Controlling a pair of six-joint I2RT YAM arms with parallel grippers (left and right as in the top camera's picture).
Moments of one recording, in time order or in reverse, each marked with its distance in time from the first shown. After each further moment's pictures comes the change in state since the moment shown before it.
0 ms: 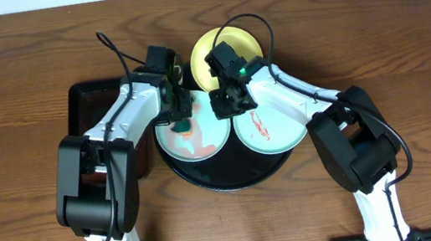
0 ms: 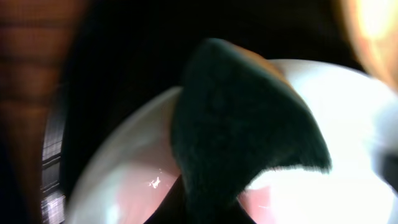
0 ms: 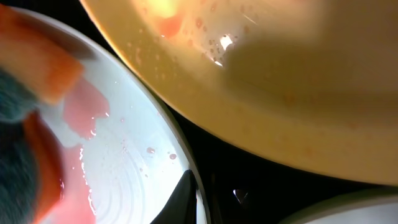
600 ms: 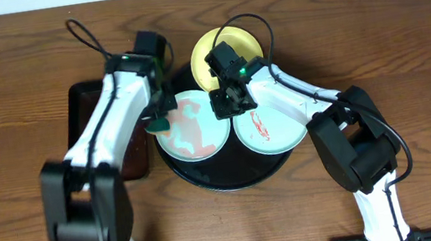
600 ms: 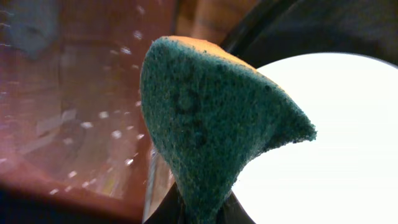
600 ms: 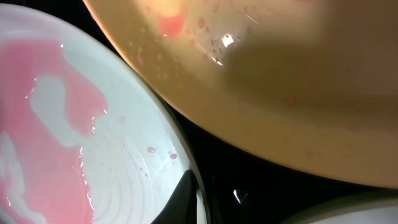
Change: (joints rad) left arm 0.010 -0.114 0.174 -0.365 -0.193 -0.191; right arm 0.000 0.000 0.000 0.001 -0.001 0.000
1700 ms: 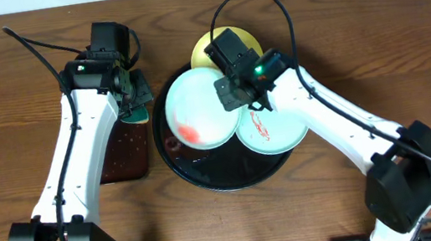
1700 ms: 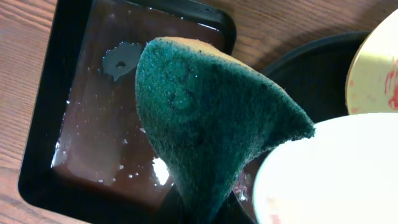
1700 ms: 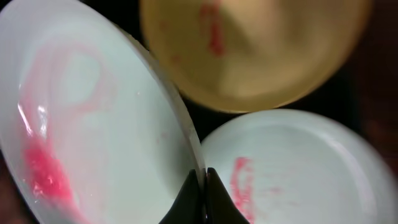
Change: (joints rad) left arm 0.097 -0.192 0.023 -0.027 -0.008 0.000; right arm 0.063 -0.306 0.014 -0.182 0.322 -0.113
